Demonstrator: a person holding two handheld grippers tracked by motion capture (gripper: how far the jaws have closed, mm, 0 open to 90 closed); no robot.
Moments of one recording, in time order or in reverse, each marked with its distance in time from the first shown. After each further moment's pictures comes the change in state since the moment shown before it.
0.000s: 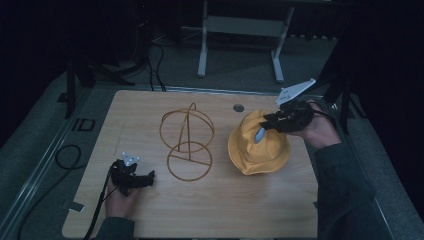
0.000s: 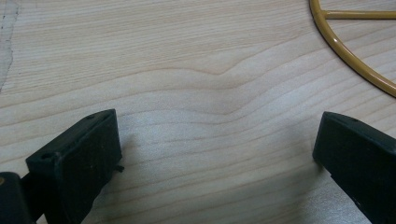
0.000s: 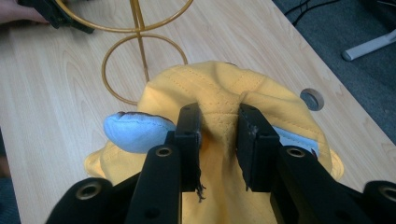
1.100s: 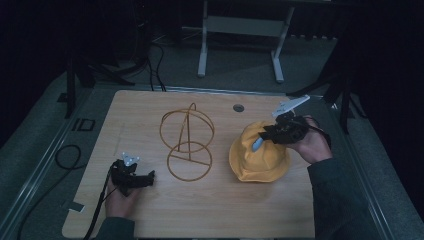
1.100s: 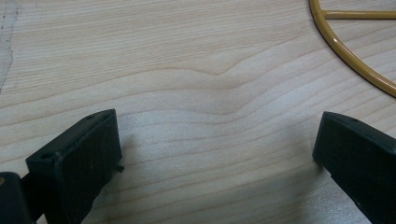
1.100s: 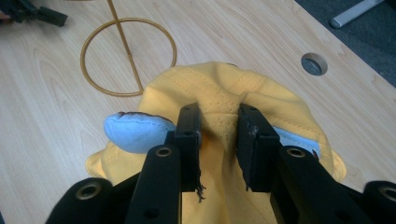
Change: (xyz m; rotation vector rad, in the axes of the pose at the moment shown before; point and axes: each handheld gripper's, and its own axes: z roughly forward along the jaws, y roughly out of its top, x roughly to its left) left arm 0.000 0.000 0.000 -0.001 0.000 -0.001; right arm 0.016 -0.026 0.025 0.038 -0.069 0.134
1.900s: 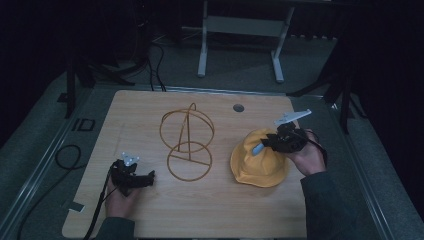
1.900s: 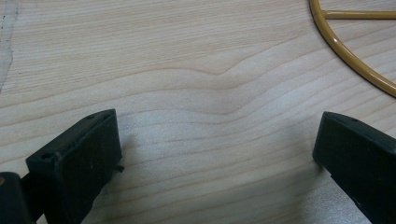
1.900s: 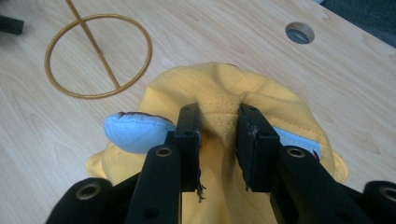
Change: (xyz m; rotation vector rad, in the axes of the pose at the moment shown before) left arm 0.000 0.000 0.000 0.000 0.001 0.000; right arm 0.002 -0.036 0.025 -0.026 -0.080 0.146
